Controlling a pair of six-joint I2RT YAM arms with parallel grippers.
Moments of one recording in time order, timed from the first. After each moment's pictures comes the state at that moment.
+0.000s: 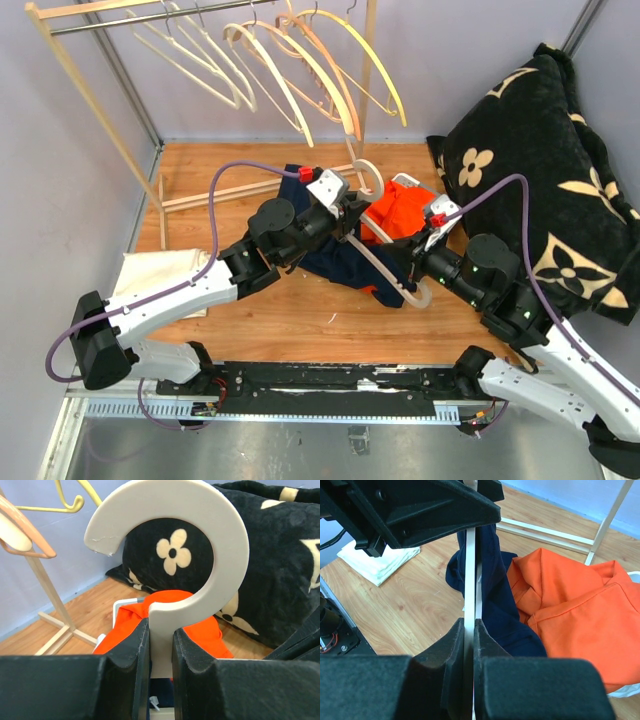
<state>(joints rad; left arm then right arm) -0.98 1.27 1.06 0.33 -0.11 0.01 0.83 0.68 0.89 -0.36 0.04 0.12</state>
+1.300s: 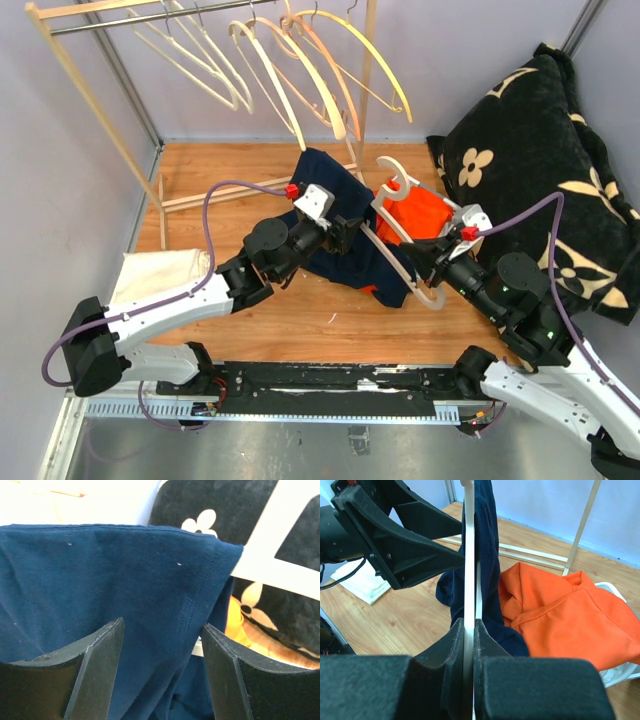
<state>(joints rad) -0.99 1.21 0.88 0.41 -0.25 -0.03 0.83 0.54 0.86 -0.35 0.11 0.09</state>
